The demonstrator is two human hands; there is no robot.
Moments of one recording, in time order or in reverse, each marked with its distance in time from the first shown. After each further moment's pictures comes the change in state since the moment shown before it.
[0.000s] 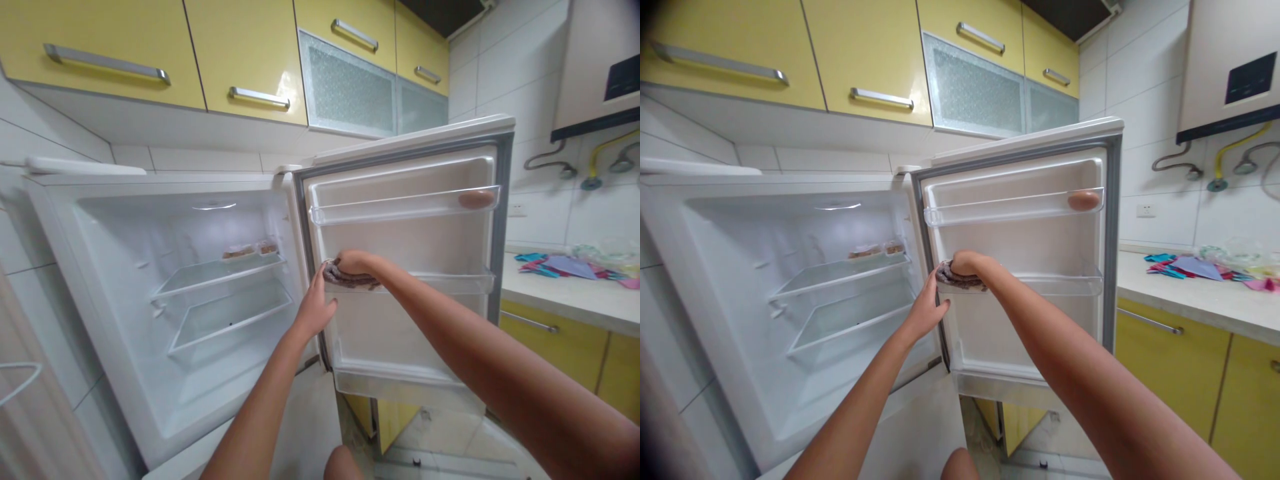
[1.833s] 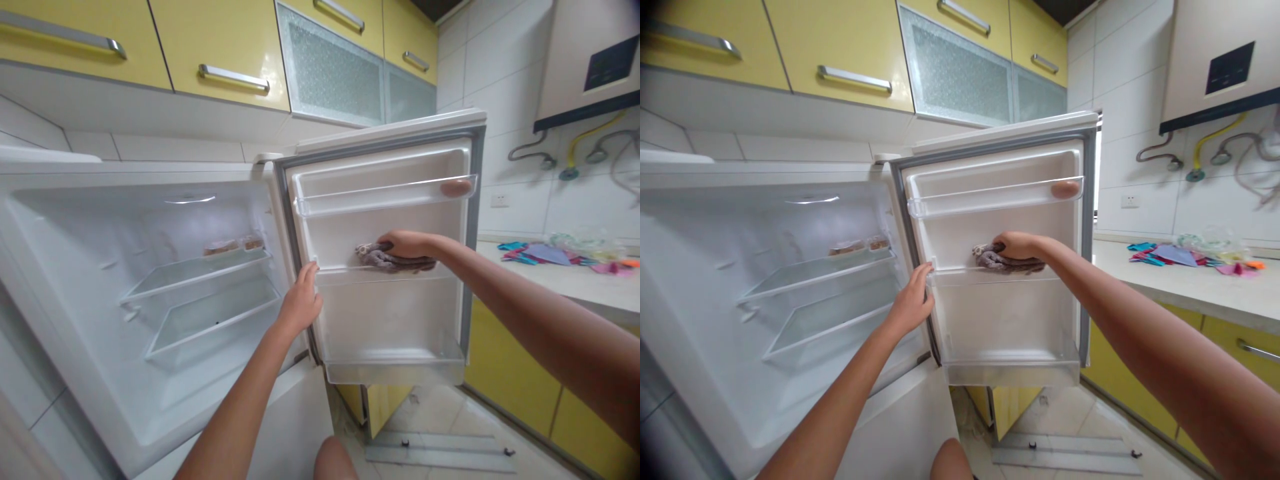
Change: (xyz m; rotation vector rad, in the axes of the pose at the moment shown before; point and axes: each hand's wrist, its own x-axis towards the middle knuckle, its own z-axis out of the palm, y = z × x) left_hand 0.005 0.008 -0.002 0.336 -0.099 0.047; right_hand -0.067 0.142 -0.024 0.026 0.039 -0.043
